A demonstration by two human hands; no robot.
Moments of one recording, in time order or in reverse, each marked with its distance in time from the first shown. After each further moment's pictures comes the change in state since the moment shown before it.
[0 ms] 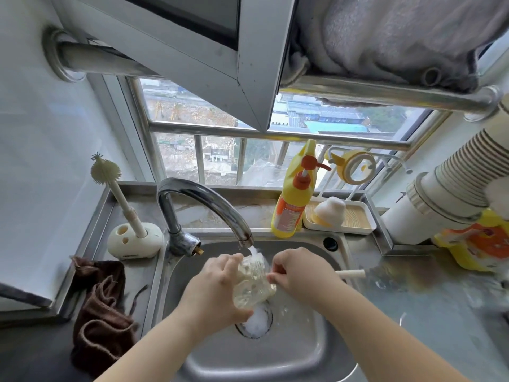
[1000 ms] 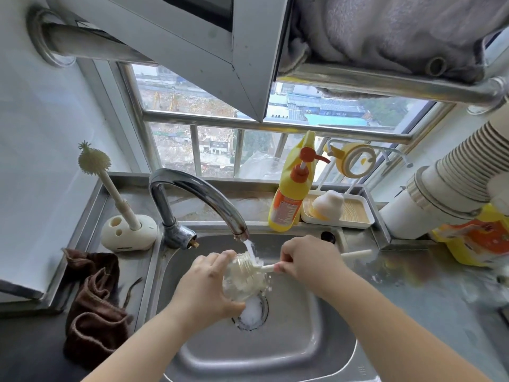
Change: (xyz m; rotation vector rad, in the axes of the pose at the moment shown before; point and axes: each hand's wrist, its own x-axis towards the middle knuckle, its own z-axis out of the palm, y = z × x) left_hand -0.001 -0.012 0.010 -0.118 -0.004 -0.031; right_hand 0.005 0.017 -0.009 -0.169 -0.036 0.041
